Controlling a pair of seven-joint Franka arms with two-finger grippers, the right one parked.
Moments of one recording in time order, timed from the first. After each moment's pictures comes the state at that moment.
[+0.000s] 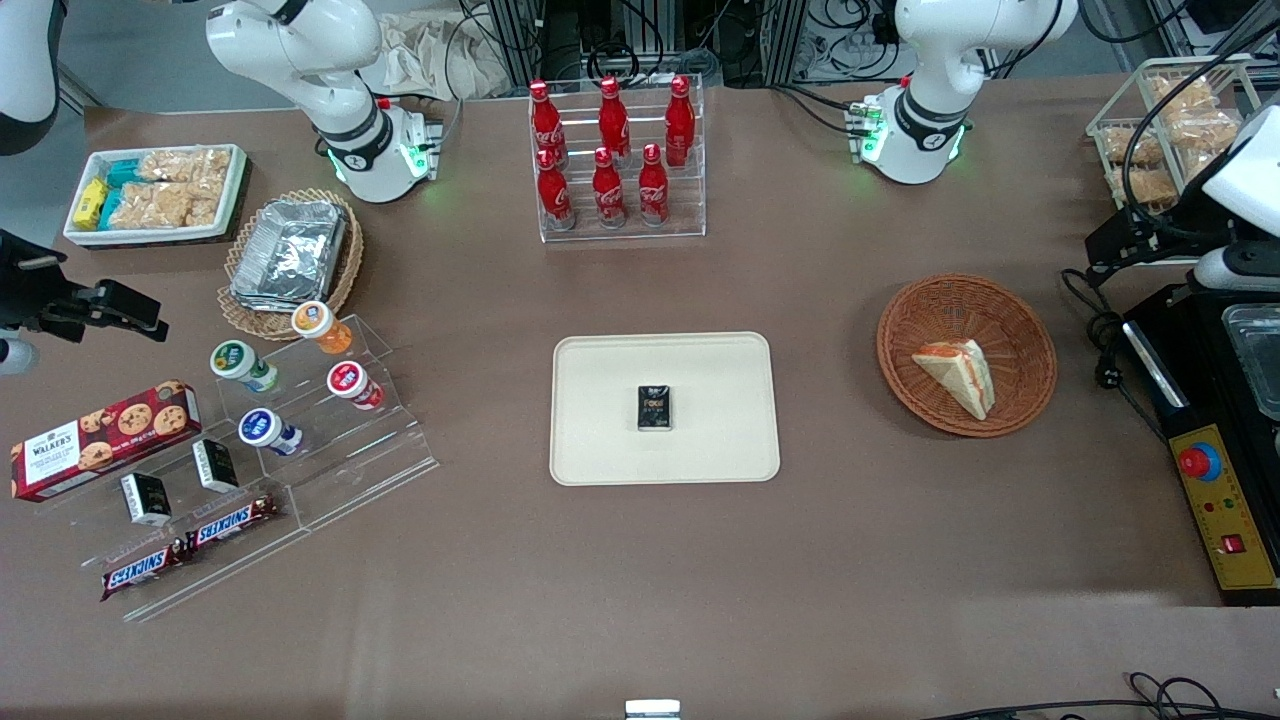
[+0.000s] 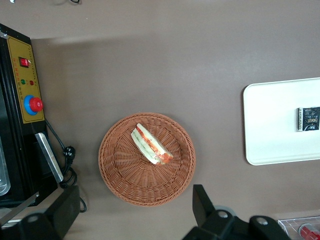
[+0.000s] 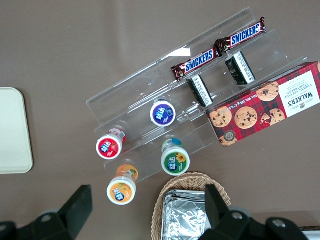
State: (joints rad) arm -0.07 -0.06 0.02 -1.59 0.00 1.59 0.03
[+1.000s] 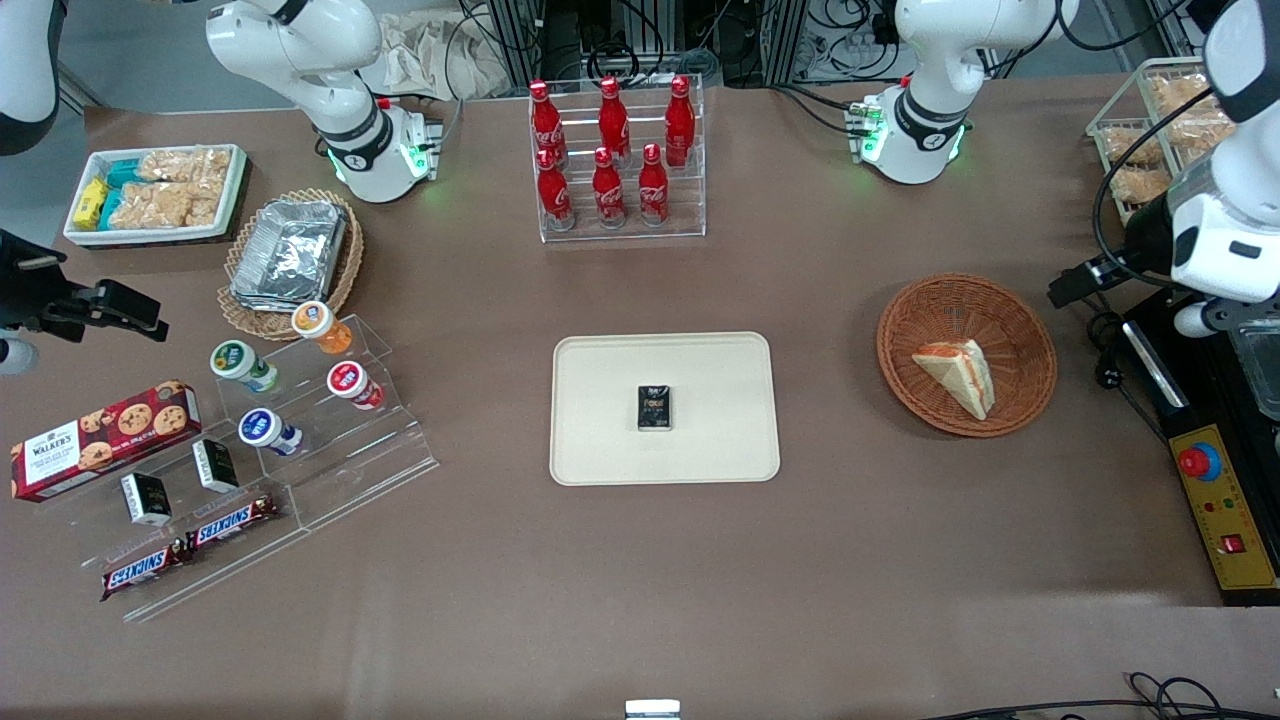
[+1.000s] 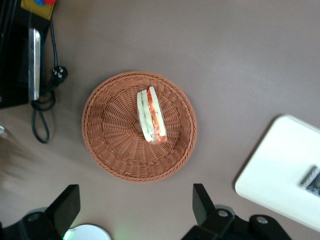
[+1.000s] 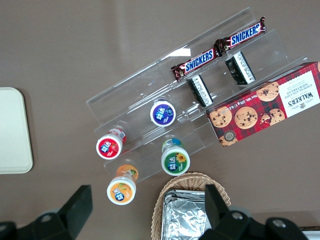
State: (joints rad) arm -0.07 -0.09 0.03 -1.86 0.01 1.69 -0.53
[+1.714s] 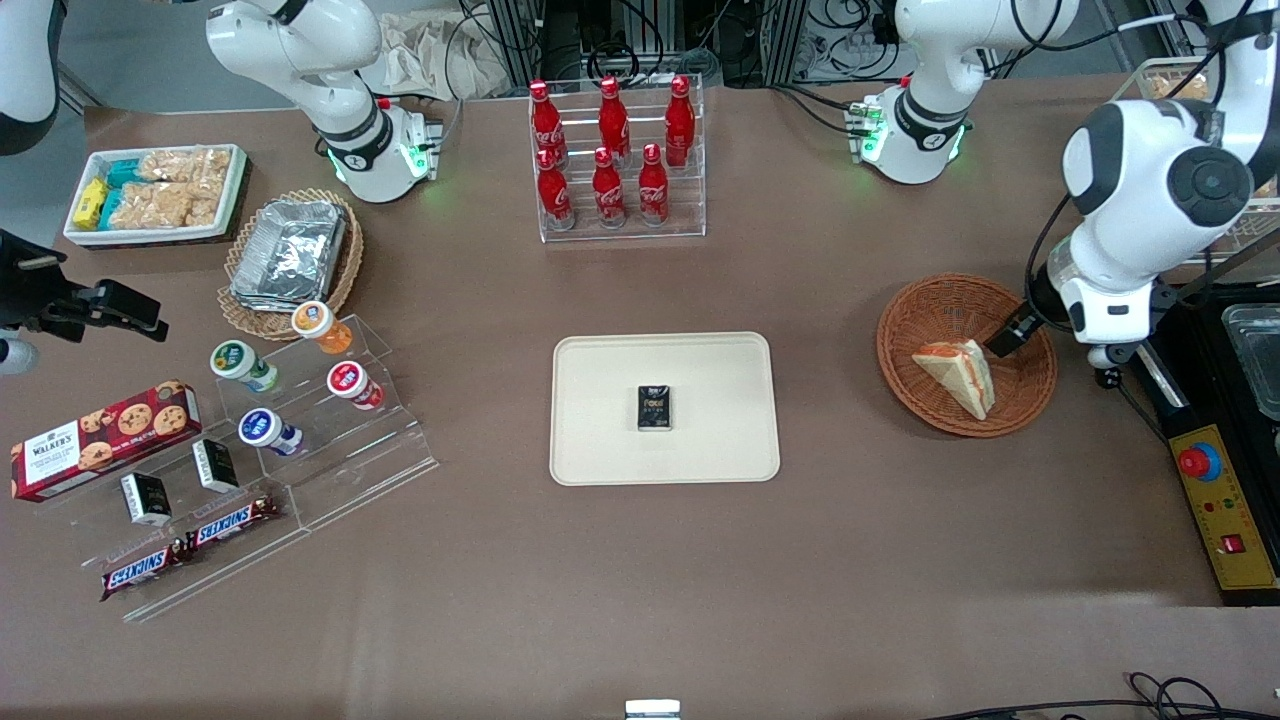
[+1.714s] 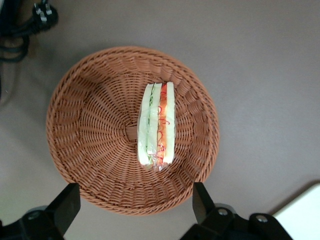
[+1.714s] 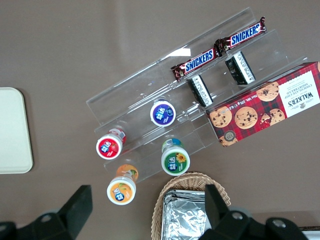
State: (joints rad) arm -0.07 -0.09 0.03 -2.29 0.02 2.14 -0.87
